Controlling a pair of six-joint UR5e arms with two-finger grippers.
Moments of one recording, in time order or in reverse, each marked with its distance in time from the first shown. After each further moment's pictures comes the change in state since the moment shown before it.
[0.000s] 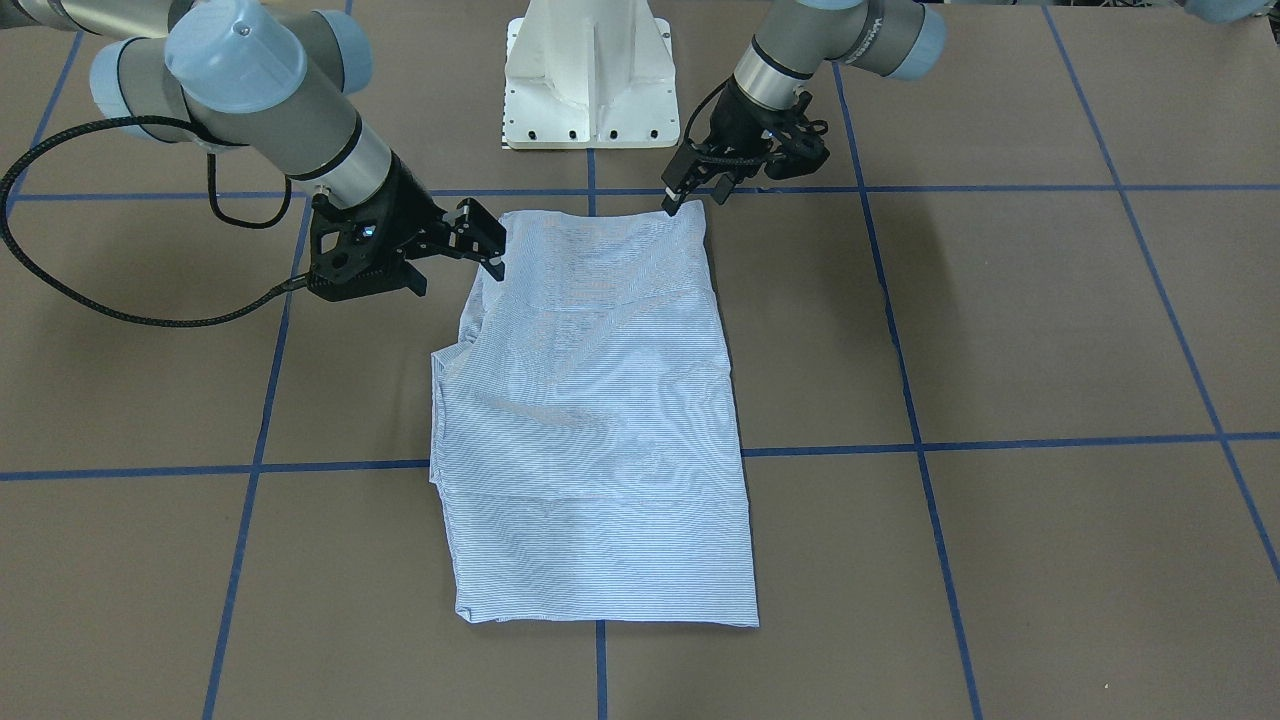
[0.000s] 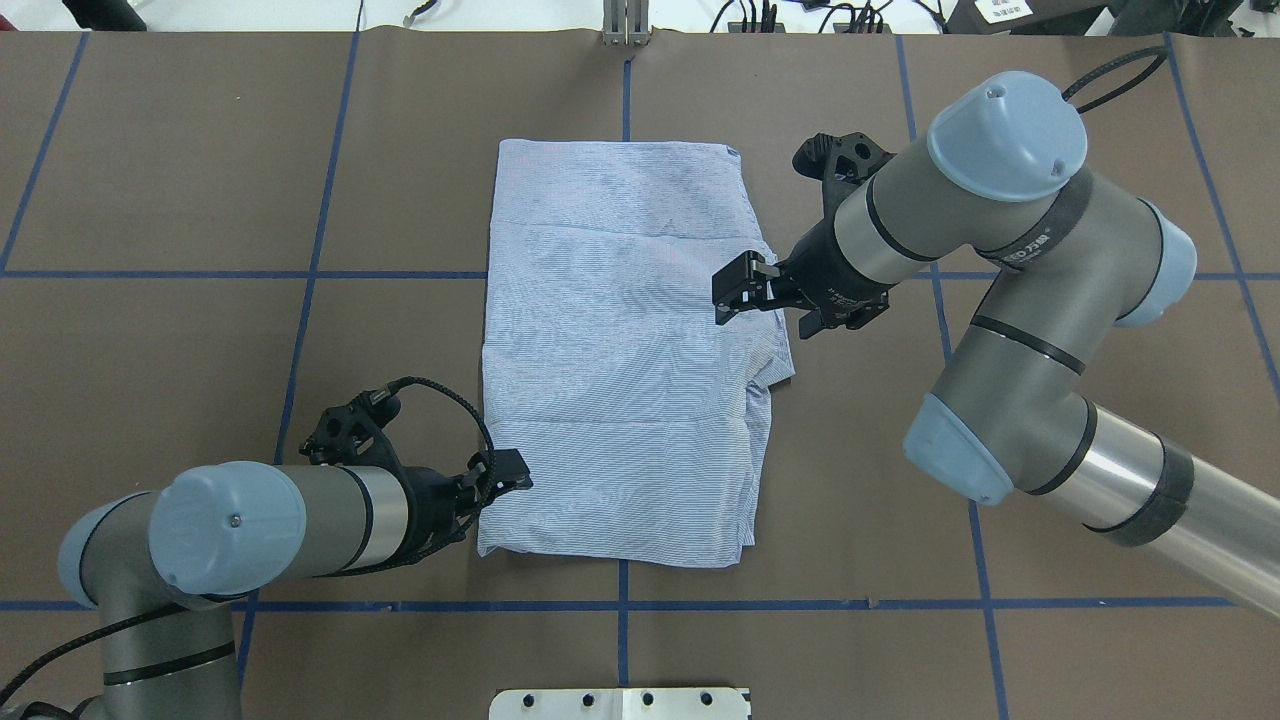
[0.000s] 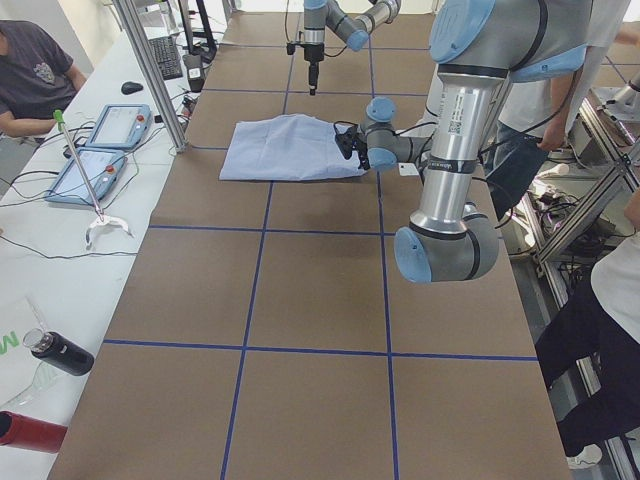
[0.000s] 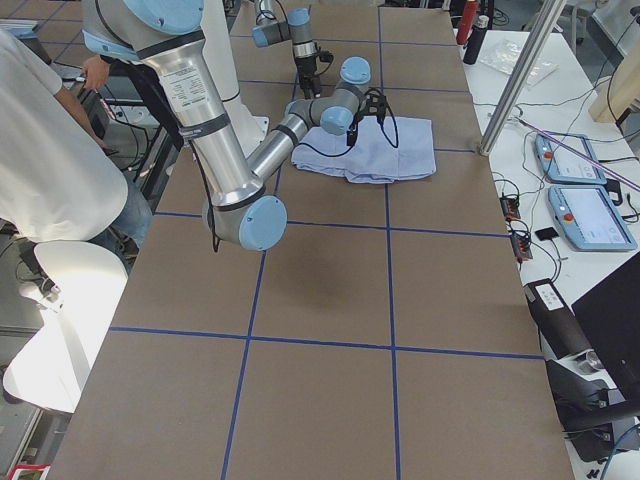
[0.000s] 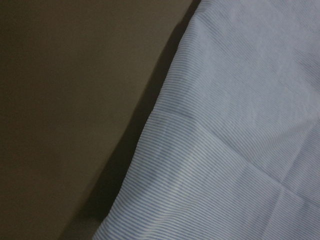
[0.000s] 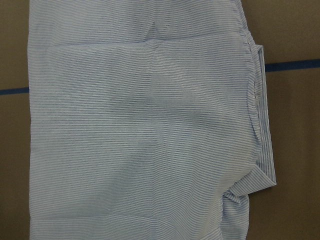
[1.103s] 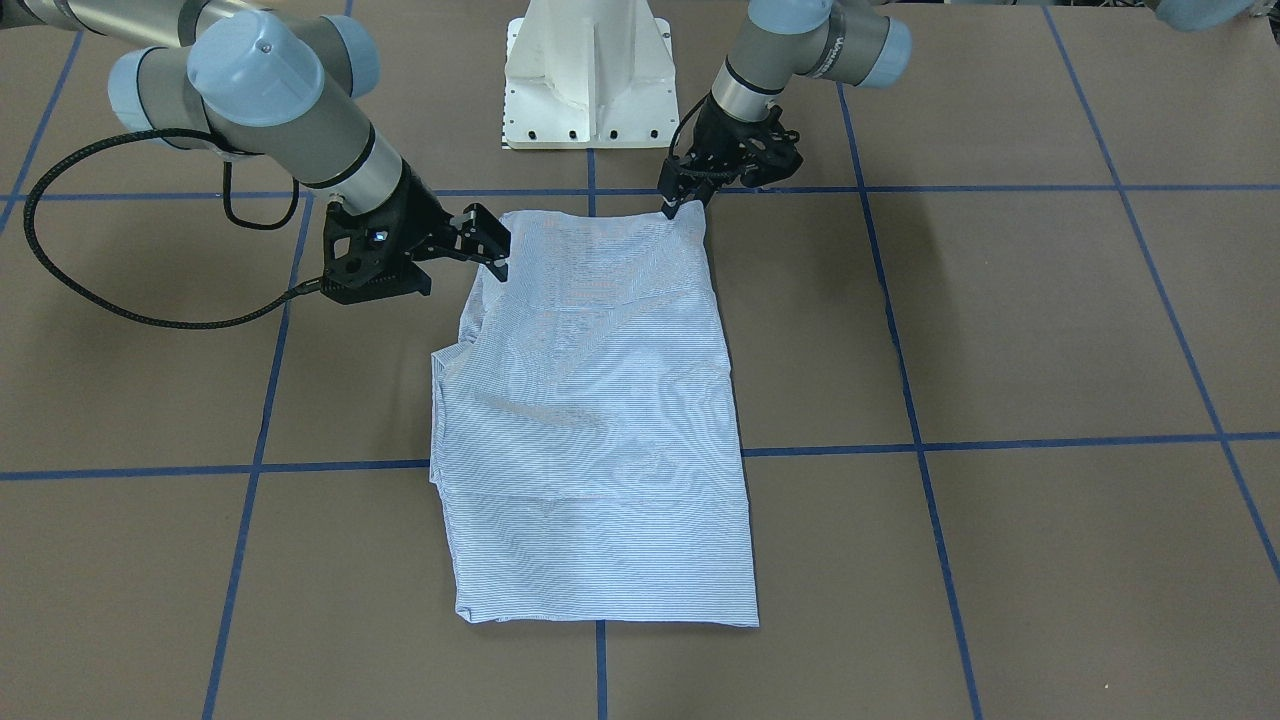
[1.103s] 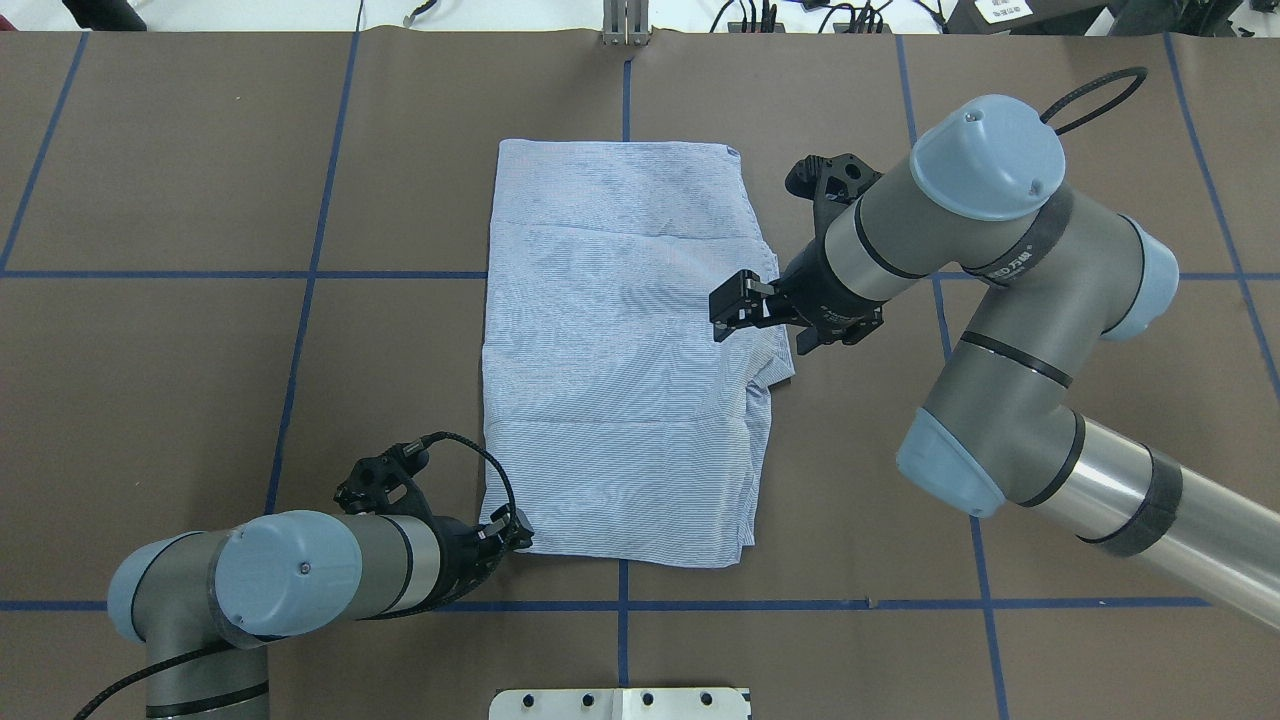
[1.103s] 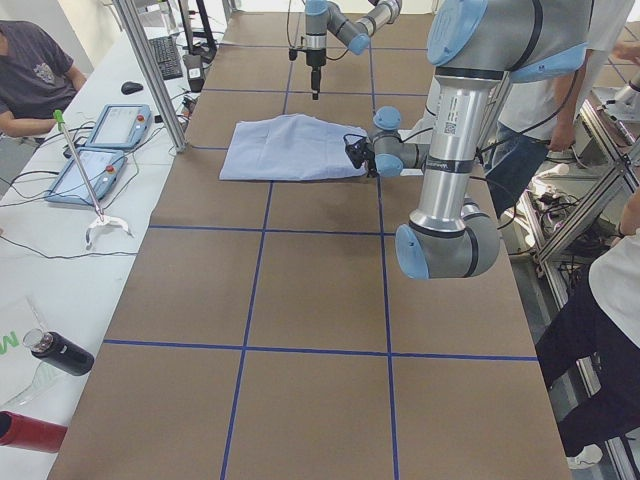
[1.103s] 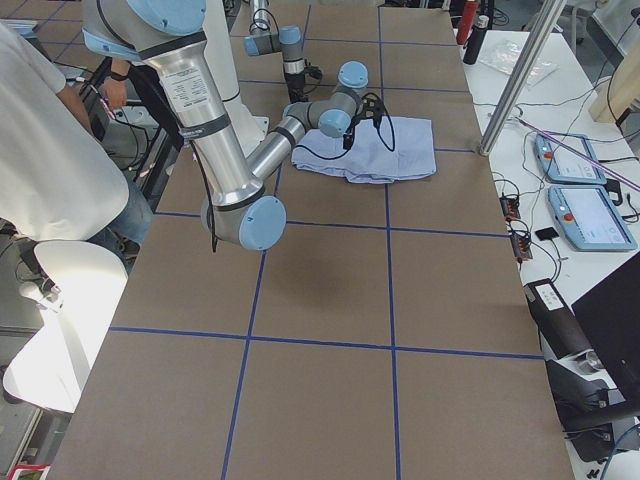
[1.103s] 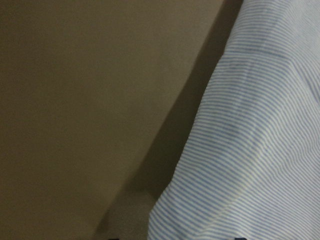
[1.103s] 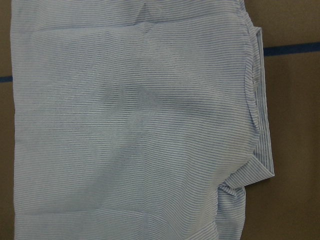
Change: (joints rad) left arm 0.065 -0.025 0.066 0.032 0.008 -0.013; right arm -0.026 -0.008 -0.016 -0.002 -0.005 0.000
